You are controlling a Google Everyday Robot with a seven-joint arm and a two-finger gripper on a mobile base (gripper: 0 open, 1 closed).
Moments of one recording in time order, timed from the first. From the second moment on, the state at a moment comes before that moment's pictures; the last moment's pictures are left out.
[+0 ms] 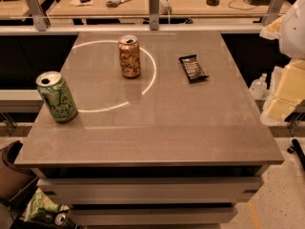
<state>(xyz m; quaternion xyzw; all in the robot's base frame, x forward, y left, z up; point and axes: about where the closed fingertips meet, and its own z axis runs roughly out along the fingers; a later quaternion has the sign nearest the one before) 0.438 -0.214 0.985 -0.60 0.78 -0.05 0.17</state>
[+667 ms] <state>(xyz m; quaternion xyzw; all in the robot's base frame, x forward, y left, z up) 0.447 -0.212 0.983 -0.58 0.79 -0.04 0.19</state>
